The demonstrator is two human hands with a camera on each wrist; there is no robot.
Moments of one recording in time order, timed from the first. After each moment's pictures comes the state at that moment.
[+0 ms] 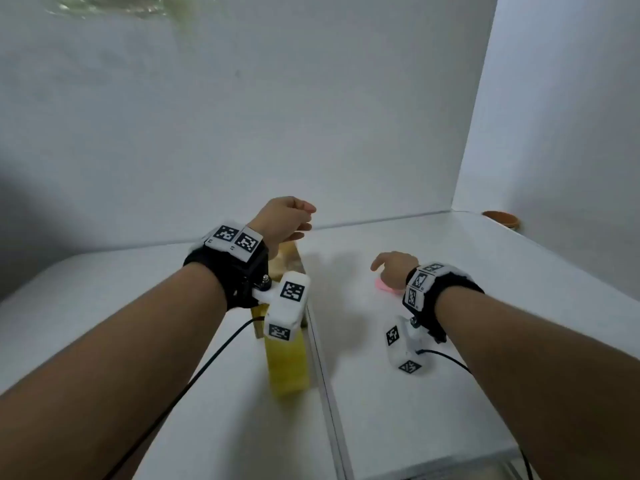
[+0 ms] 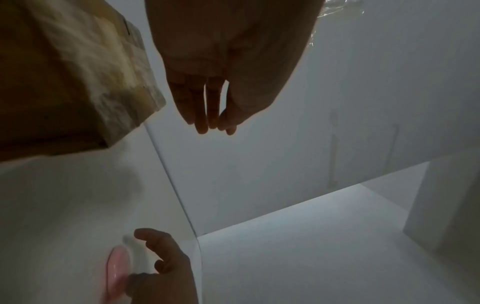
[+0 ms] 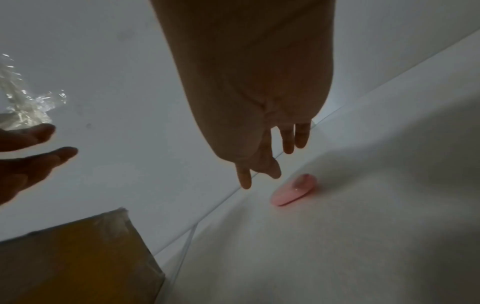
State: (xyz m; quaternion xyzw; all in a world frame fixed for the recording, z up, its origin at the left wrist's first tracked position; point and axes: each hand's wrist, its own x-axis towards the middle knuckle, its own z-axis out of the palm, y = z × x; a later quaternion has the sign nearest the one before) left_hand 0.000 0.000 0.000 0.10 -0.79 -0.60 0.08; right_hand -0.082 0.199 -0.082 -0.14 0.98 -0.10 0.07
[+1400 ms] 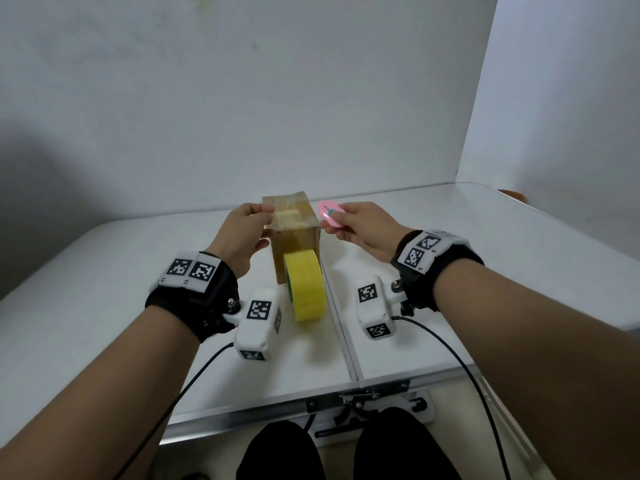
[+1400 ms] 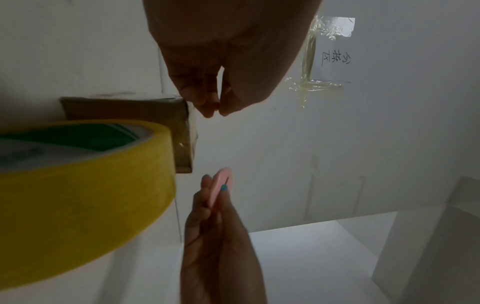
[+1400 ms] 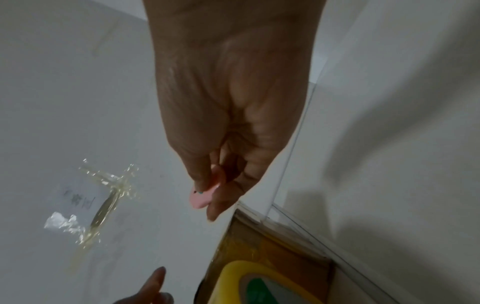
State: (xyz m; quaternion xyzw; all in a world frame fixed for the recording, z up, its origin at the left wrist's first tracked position) left_hand 0.118 -0.027 -0.040 0.17 -0.71 -0.66 0.18; right_hand 0.030 0.156 -0.049 -0.20 0.68 -0.68 0.18
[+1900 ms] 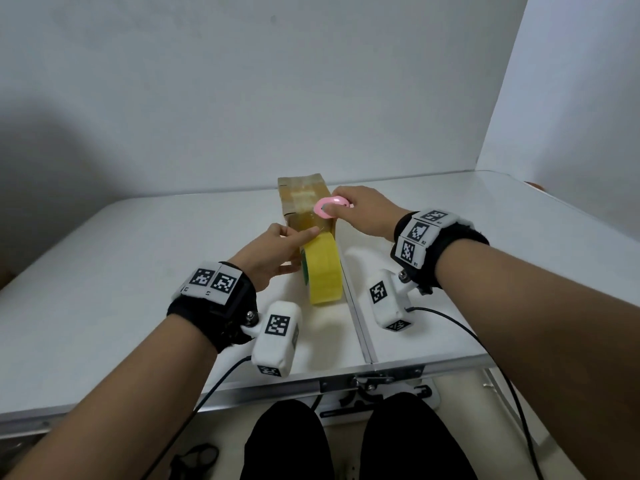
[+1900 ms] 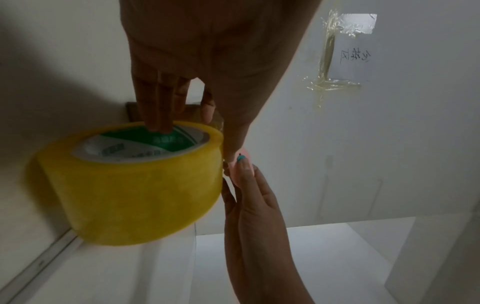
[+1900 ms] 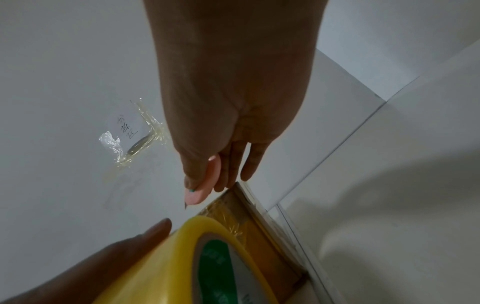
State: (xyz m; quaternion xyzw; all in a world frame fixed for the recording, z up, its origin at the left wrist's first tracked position) left_hand 0.138 -0.016 -0.078 0.18 -0.74 -0.65 0.01; right_hand 0.036 0.137 -0.043 -0.36 0.88 -0.30 0.01
